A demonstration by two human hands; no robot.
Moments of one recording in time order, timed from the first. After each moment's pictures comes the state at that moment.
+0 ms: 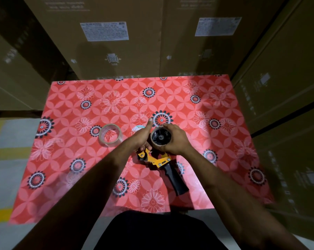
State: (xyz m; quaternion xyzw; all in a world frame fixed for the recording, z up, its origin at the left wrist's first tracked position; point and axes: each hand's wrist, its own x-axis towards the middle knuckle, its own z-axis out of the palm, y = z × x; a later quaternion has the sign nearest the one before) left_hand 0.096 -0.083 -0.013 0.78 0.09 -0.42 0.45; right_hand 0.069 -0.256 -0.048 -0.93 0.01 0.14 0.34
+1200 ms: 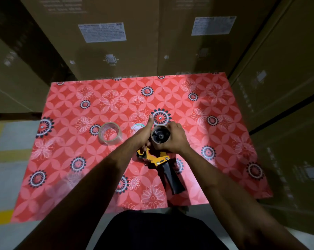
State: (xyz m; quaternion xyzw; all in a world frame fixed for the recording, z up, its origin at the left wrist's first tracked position) left_hand 0.084 -0.095 -0.011 0.78 0.11 -0.41 0.46; right_hand 0.057 -0.252 -0.054 -0.92 0.08 0.11 0.37
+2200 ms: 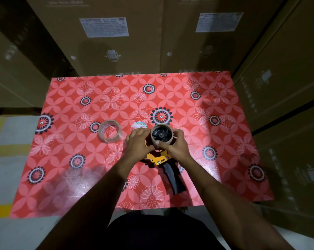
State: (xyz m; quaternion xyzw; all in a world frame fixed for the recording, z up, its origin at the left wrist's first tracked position) left_hand 0.057 -0.072 -0.070 0.95 -0.09 -0.14 0.26; right_hand 0.025 -0.251 -0.073 -0.79 0.16 0.09 0.58
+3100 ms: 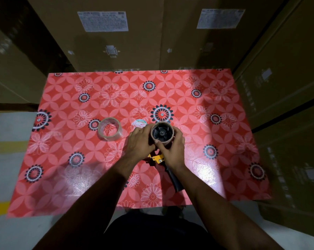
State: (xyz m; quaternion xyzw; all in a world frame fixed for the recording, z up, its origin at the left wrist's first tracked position) left_hand 0.058 -0.075 -0.074 0.96 -0.11 -0.09 0.25; right_hand 0.004 -0.218 -0.078 -0.85 0.14 -0.06 0.51
